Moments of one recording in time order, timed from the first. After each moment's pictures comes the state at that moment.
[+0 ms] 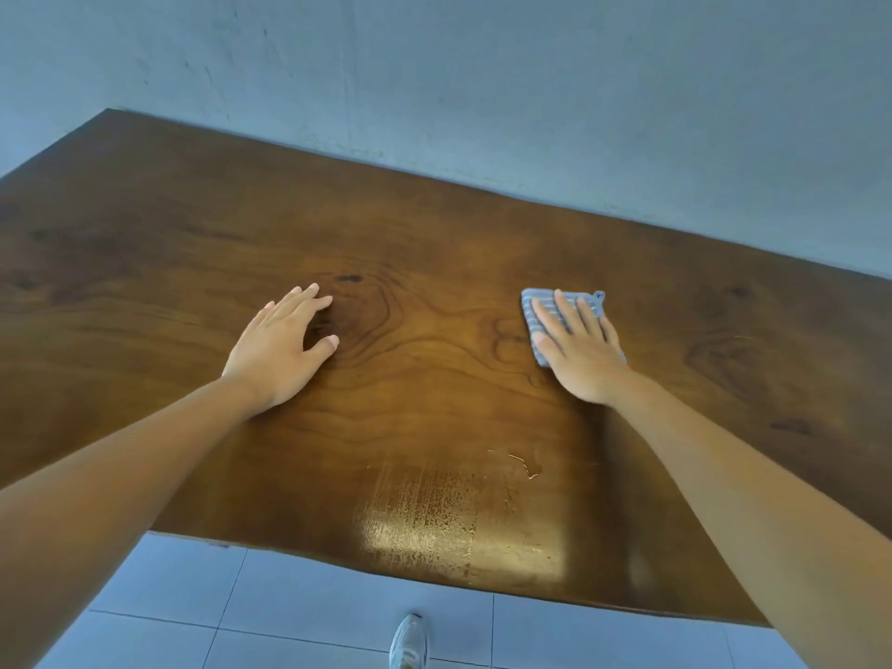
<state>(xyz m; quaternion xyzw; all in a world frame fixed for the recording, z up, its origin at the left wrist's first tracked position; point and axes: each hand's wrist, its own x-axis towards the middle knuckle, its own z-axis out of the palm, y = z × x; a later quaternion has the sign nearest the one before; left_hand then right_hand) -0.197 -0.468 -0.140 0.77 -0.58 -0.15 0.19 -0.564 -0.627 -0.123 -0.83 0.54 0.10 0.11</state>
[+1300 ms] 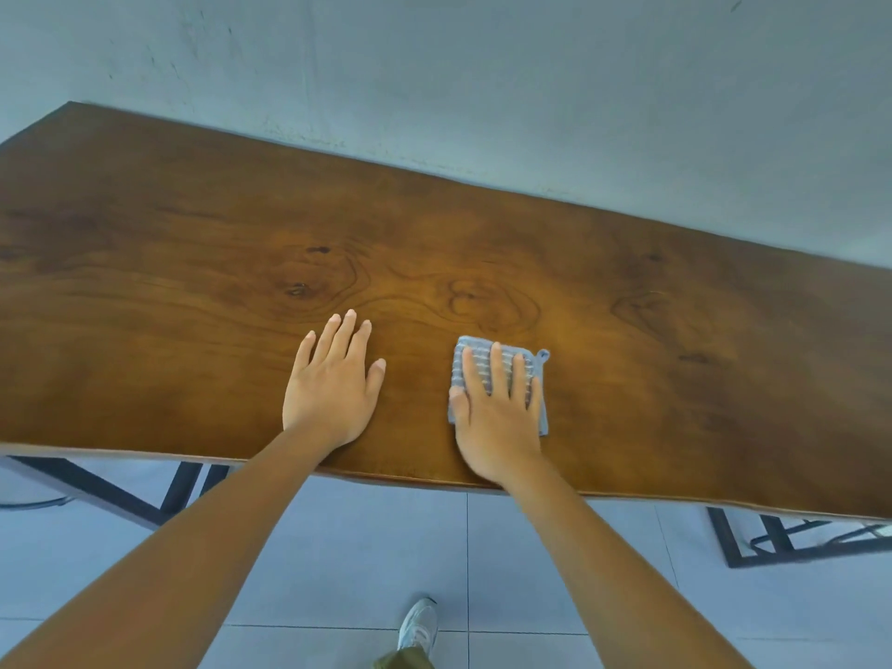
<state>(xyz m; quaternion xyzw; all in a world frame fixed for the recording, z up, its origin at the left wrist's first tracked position) -0.327 -0.398 -0.145 0.77 -0.63 -0.05 0.09 -0.543 -0.425 -0.133 -0.79 0.60 0.03 0.13</state>
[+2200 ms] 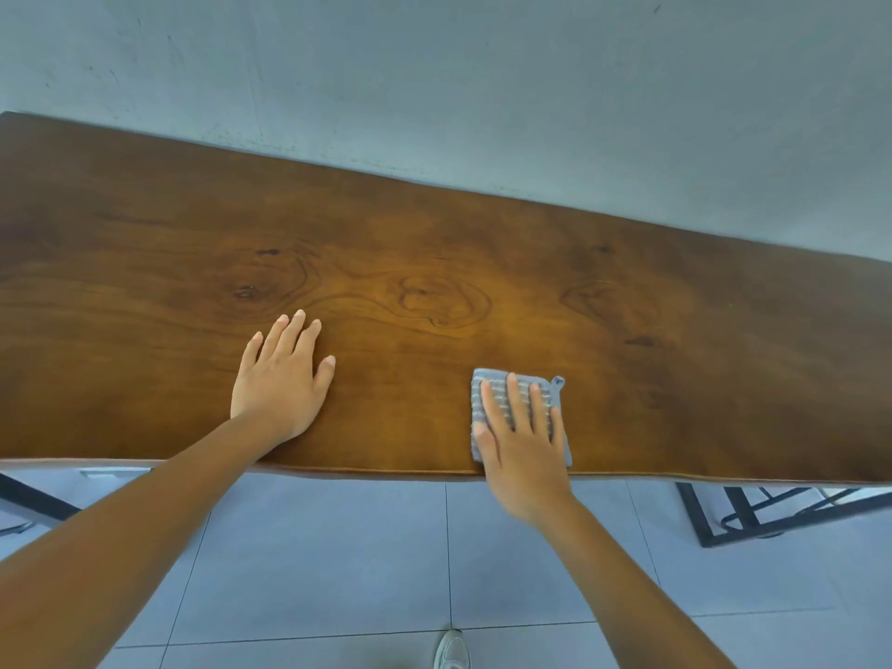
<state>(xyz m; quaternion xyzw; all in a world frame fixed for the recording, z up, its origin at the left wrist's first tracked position) -0.329 -0.402 -0.142 0.77 -0.62 -0.06 0.10 -0.645 -0.392 -0.141 -0.79 0.61 0.04 0.05</state>
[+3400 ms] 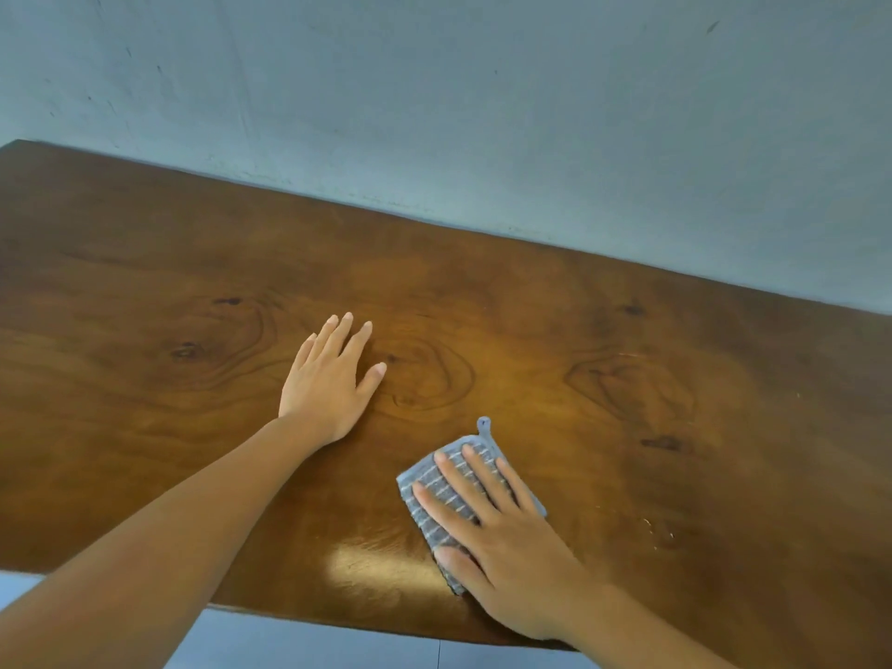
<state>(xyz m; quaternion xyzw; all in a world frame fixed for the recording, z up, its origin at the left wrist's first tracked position) -0.405 -0.539 -0.132 0.78 -0.61 -0.07 0.12 -0.695 -0.485 -0.119 -0.94 0.30 0.09 0.12</state>
